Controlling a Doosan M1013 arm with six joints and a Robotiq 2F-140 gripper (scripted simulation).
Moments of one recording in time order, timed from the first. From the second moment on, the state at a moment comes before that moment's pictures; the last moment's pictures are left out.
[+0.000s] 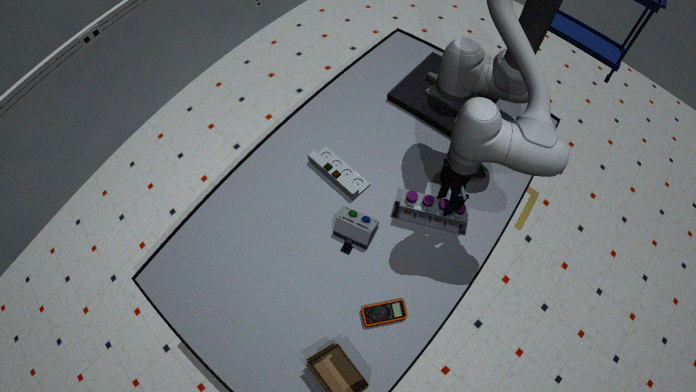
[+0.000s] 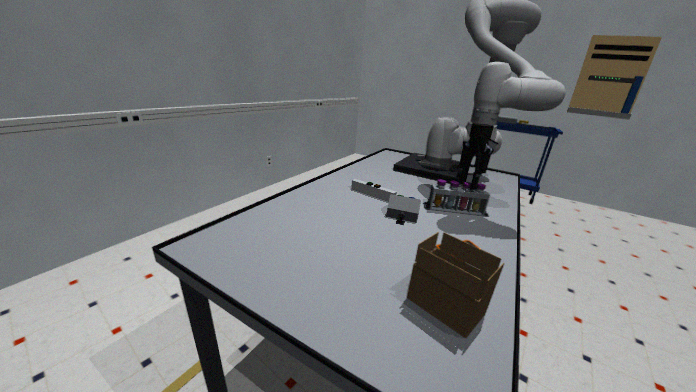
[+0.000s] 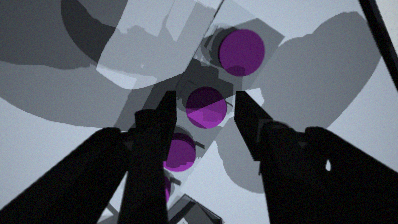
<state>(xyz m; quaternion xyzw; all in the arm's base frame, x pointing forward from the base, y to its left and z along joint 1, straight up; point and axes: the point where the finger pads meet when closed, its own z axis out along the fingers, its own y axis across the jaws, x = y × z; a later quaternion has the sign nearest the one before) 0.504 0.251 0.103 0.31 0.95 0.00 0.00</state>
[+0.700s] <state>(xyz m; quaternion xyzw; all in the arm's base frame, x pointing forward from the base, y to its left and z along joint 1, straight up) 0.504 0.251 0.102 0.65 0.76 0.01 -0.01</state>
